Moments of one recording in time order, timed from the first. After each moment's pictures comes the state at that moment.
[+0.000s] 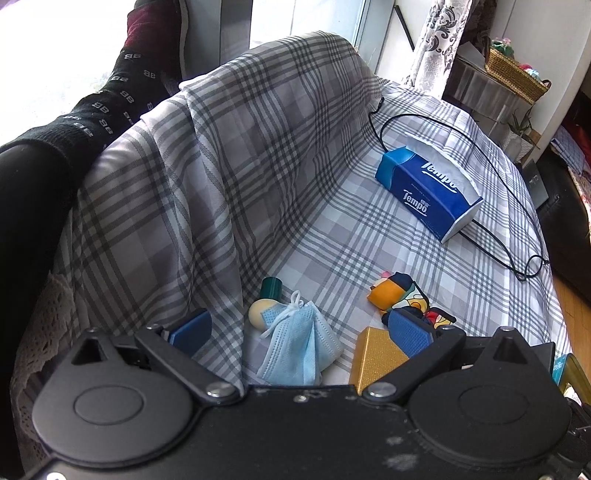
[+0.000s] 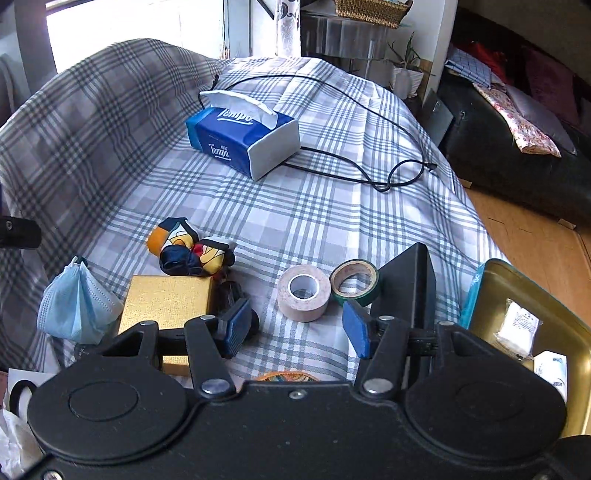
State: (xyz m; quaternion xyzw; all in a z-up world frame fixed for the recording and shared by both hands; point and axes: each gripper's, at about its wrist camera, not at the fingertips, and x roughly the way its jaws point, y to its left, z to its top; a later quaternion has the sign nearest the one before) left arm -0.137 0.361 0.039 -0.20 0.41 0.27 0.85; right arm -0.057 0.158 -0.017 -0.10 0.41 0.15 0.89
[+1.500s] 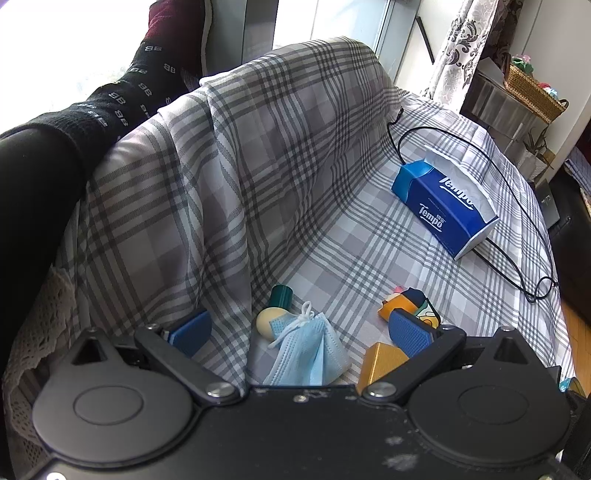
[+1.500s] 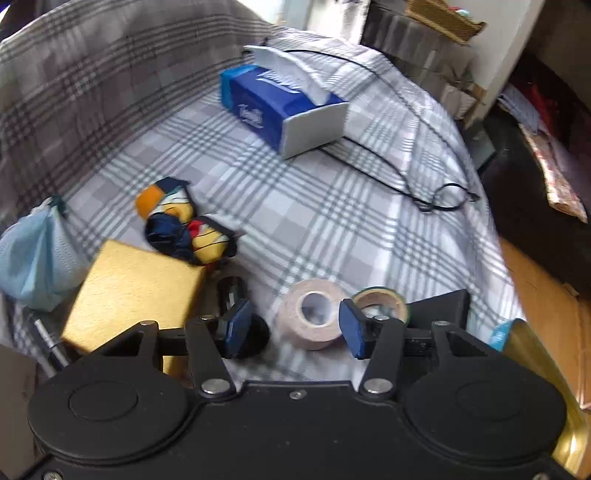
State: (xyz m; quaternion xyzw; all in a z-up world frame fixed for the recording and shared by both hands) left arm -0.135 0.370 0.033 -0.22 0.39 0.29 0.84; right arm -0.029 0.188 -0.049 -0.21 0.40 0.17 0.87
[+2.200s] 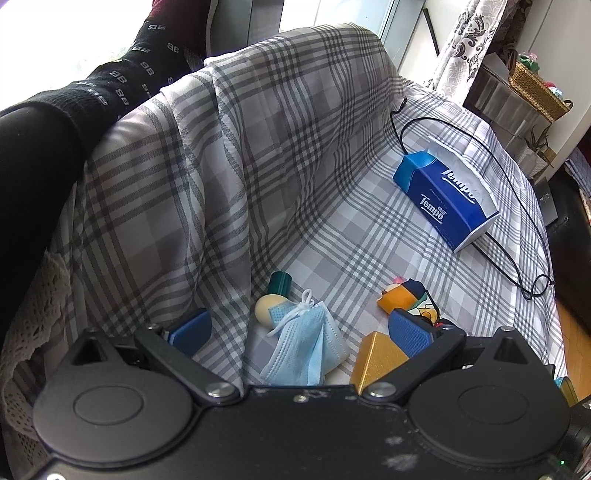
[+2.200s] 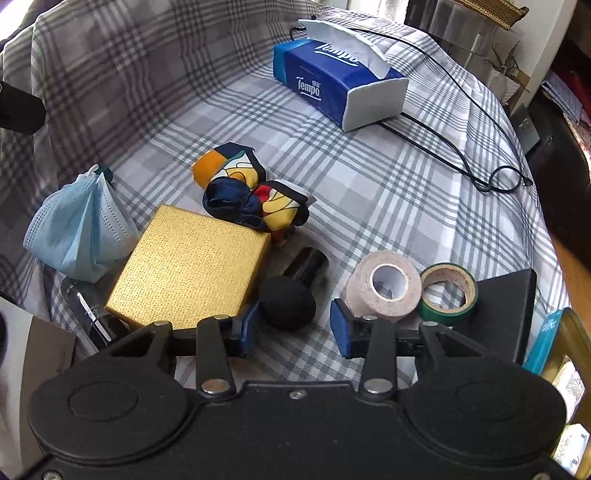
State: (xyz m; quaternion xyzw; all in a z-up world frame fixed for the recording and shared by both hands) left arm -0.135 0.377 0.030 -0.24 0.41 0.28 0.83; right arm -0.046 0.205 -0.069 -0.21 0.44 0.26 0.84
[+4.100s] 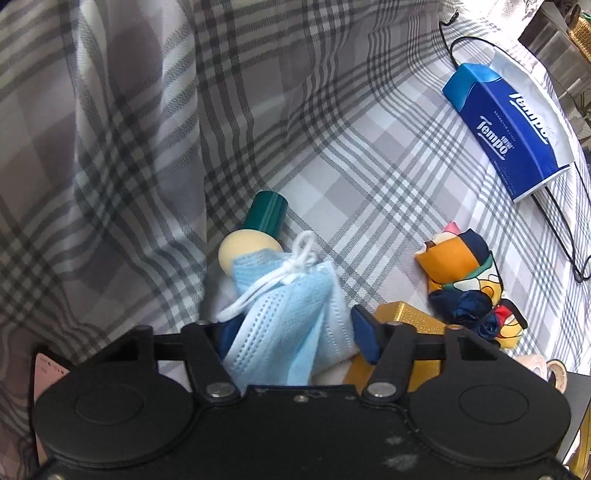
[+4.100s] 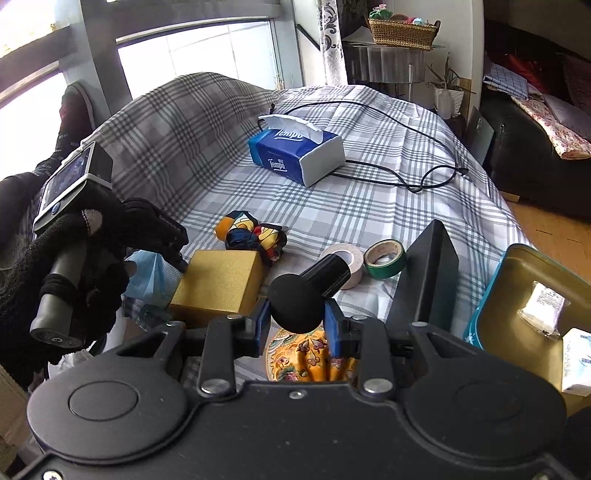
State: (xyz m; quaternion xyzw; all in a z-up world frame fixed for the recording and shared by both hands) left arm -0.079 0.405 -0.068 -0.31 0.51 0.28 0.75; right arm -0.124 0.101 -0.006 -0.05 0.36 0.26 0.90
